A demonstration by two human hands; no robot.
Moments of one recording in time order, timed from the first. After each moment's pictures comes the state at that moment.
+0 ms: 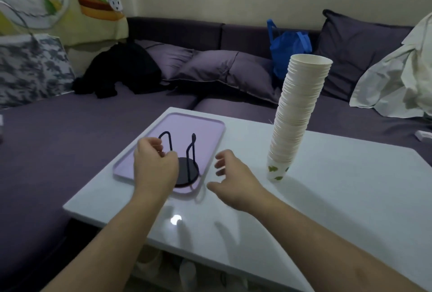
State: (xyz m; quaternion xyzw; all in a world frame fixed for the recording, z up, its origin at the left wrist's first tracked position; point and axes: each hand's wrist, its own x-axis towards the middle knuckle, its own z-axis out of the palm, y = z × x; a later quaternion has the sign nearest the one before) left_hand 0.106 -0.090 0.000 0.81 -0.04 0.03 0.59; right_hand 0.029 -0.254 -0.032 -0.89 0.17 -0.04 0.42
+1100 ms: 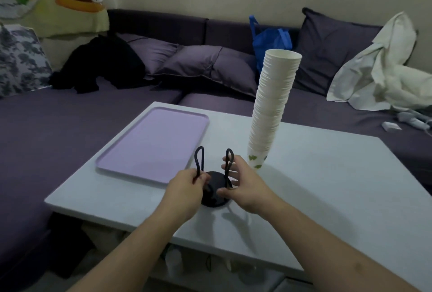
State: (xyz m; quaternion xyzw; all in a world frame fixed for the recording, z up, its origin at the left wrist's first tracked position) left_hand 0.039 -0.130 -0.037 0.84 -0.17 -0.17 0.48; right_hand -0.028 -0.300 -0.069 -0.83 0.17 -0.06 0.53
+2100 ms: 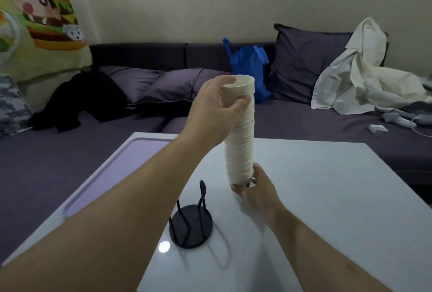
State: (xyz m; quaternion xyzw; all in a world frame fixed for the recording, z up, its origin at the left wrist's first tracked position) left_hand 0.067 -0.281 0.121 0.72 -0.42 0.02 0.56; right_hand -0.030 -0.392 -0.065 -0.74 0.30 -0.23 0.56
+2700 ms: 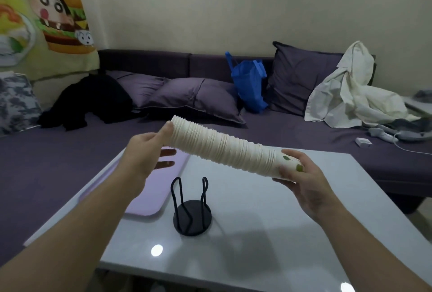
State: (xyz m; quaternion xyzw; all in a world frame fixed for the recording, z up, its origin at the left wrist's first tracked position) left_hand 0.082 -0.142 0.092 0.70 -0.16 -0.14 0.68; right_hand -0.132 -0.430 0.007 -0.58 0.21 -0.32 0.72
